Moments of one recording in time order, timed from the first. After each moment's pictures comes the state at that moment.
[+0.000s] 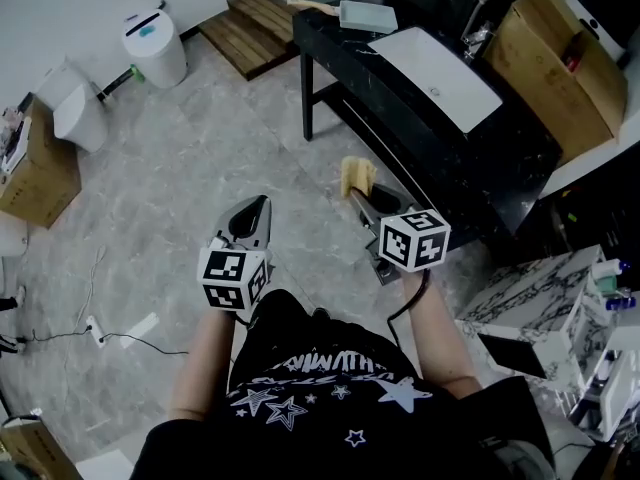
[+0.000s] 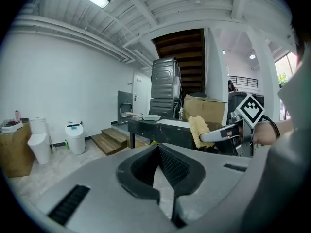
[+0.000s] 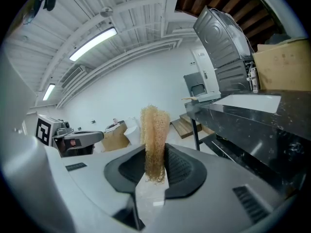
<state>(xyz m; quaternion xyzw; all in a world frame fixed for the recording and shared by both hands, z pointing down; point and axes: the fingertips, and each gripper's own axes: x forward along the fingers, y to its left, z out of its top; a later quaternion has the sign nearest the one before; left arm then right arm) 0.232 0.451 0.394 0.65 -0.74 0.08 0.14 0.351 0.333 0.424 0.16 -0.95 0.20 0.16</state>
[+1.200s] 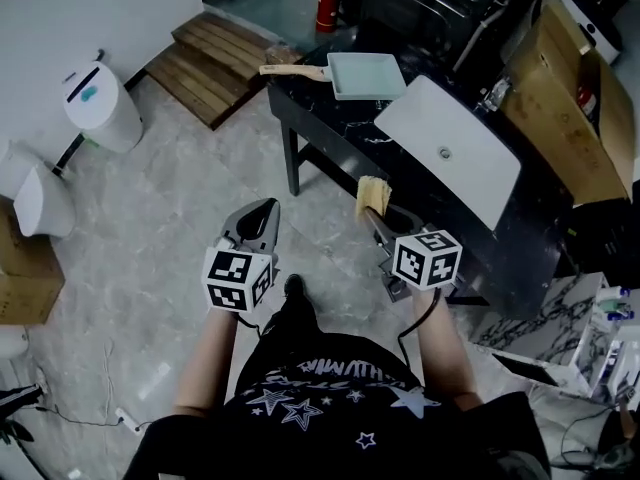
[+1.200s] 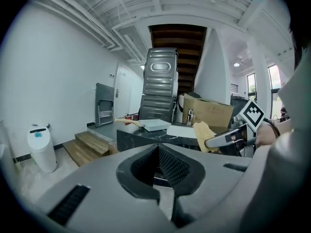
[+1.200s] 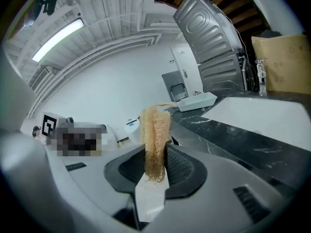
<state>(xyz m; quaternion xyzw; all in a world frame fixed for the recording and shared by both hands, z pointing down) 0.004 0.124 0.404 0.75 -0.64 0.09 0.15 0.169 0.054 0.444 0.28 -0.91 0.24 0.18</state>
